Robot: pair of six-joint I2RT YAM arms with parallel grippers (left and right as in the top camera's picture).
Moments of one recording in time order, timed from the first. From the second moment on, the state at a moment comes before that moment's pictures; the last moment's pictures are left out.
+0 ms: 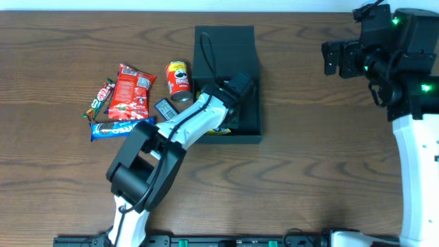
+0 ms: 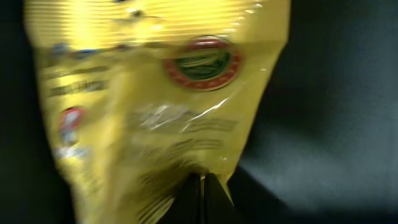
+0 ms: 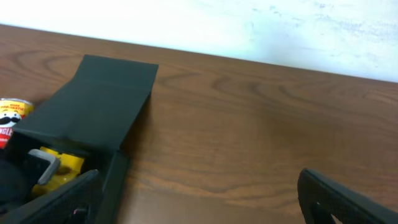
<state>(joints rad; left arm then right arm) -0.65 2.07 1.45 -0.74 -0.16 -0.50 -0.02 1.44 1.61 -0.84 -0.13 -0.11</state>
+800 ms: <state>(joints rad) -0.55 1.73 1.58 -0.77 -0.33 -0.40 -0.02 1.44 1.61 -0.85 -0.13 -0.11</state>
